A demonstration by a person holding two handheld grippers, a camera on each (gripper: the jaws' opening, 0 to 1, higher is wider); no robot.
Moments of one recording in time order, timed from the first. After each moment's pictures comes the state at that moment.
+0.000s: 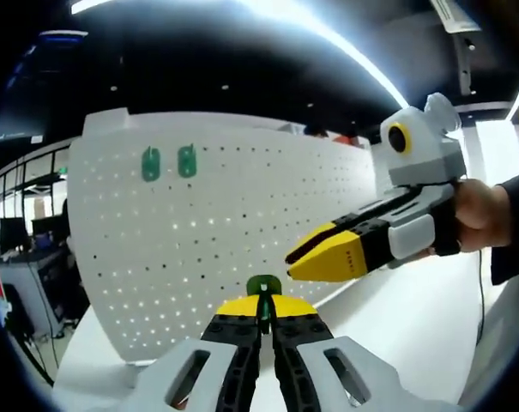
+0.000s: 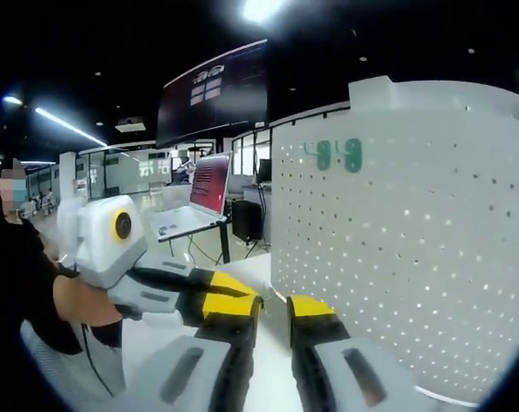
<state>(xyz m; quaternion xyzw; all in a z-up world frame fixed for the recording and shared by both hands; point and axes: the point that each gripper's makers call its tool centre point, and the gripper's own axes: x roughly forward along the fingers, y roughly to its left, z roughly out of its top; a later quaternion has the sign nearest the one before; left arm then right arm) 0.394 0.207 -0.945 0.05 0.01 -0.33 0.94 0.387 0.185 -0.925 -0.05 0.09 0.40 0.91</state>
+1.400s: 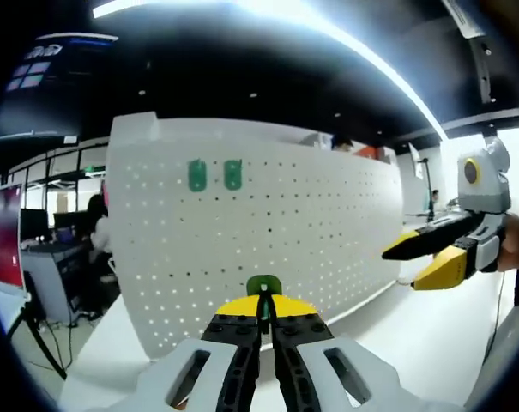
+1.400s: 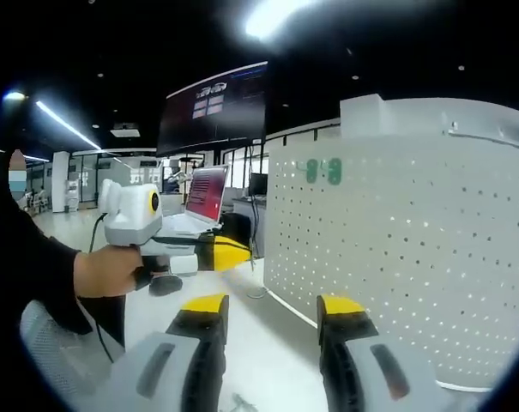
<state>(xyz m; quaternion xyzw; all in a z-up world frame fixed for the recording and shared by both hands) 0.405 0.250 -0.922 0.02 -0.01 -0.26 0.97 0.345 0.148 -0.922 -0.05 0.05 0.37 0.92</state>
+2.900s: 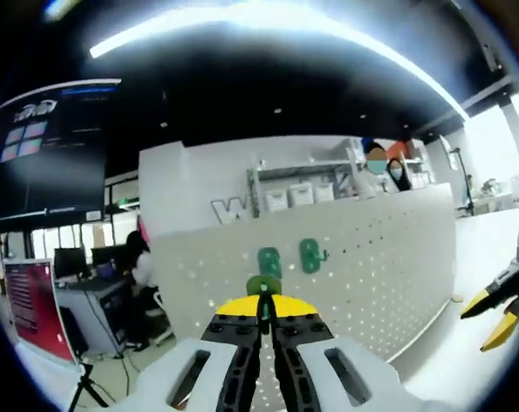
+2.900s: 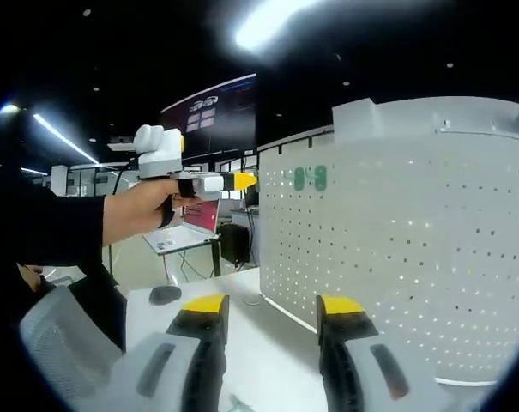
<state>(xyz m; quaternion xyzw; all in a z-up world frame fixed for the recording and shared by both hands) 0.475 0.291 -0.809 0.07 -0.06 -0.16 0.98 0.346 0.130 -0.916 -0.02 0.03 0.37 0.93</state>
